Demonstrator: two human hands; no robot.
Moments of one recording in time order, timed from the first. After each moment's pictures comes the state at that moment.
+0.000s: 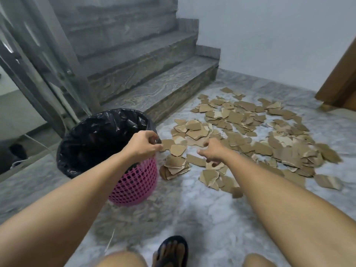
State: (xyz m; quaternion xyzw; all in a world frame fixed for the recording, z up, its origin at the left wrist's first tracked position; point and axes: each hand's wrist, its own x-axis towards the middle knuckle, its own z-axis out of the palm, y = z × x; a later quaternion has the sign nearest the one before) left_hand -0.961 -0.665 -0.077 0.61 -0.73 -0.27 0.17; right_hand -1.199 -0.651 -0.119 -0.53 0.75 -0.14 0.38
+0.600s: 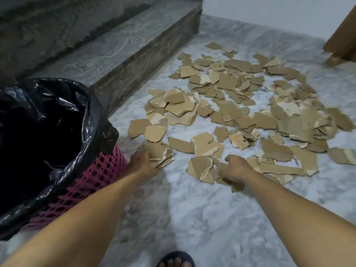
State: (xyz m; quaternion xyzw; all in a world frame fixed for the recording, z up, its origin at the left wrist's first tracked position) left_hand -1.026 -0.761 -0.329 0.65 -0.70 -0.28 -0.05; right_hand -1.304 -0.672 -0.316 -0.44 0.83 0.04 0.35
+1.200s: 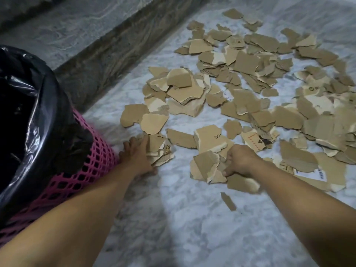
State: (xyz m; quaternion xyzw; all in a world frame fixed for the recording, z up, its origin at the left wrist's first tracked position) left_hand -1.034 -0.809 -0.383 0.65 -0.71 -0.22 -0.13; right_hand -1.332 -0.746 -0.351 -0.53 0.76 0.16 0.33
